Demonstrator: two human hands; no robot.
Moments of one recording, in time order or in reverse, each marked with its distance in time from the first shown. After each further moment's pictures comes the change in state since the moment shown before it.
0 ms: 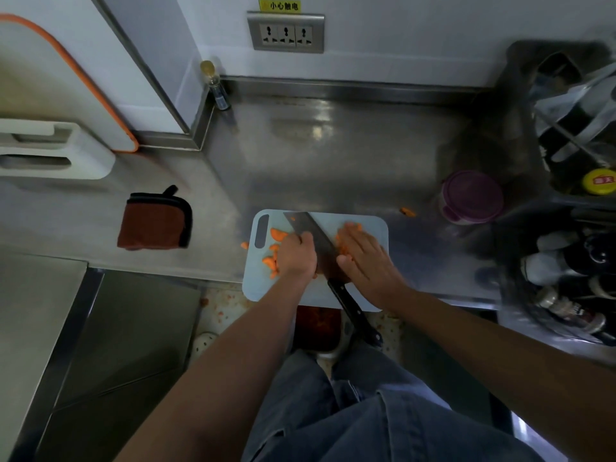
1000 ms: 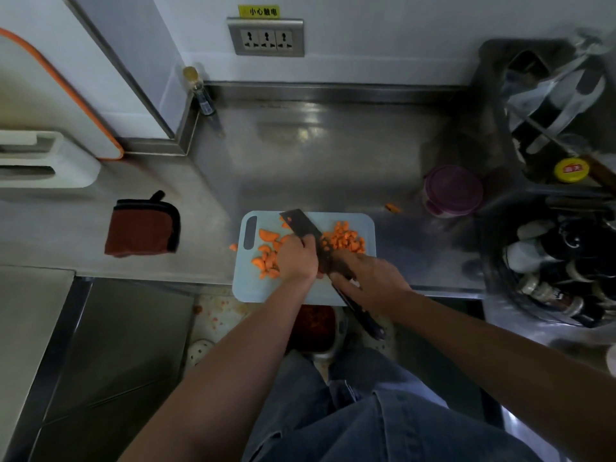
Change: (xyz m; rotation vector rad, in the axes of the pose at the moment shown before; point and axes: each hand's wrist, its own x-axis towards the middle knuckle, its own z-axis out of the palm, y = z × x) left_hand -0.018 0.003 0.011 0.094 -0.018 0.130; right_hand -0.028 0.004 -0.009 -0.192 0.023 -0.053
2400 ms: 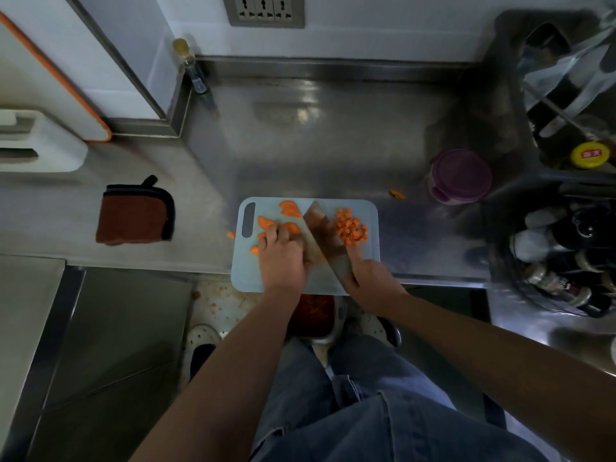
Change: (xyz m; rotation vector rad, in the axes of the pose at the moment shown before) left_hand 0.015 -0.053 0.001 0.883 0.045 0.429; right_hand -0.005 -0.010 0.015 0.258 -0.192 0.225
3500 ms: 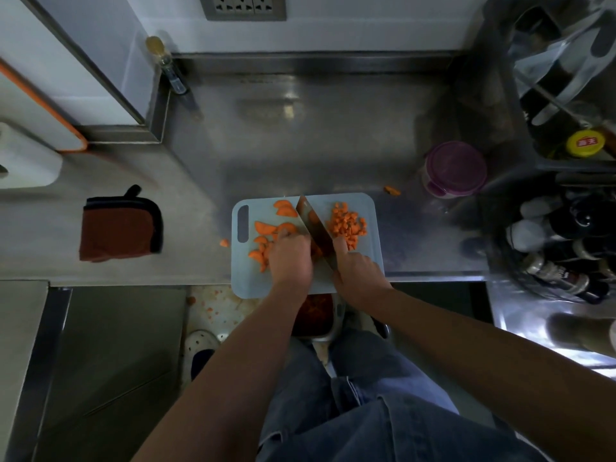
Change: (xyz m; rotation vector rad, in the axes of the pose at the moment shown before) left_hand 0.022 0.016 0.002 -0.108 -0.031 0.015; right_hand 0.019 -0.019 0.009 -0.107 0.066 0.071
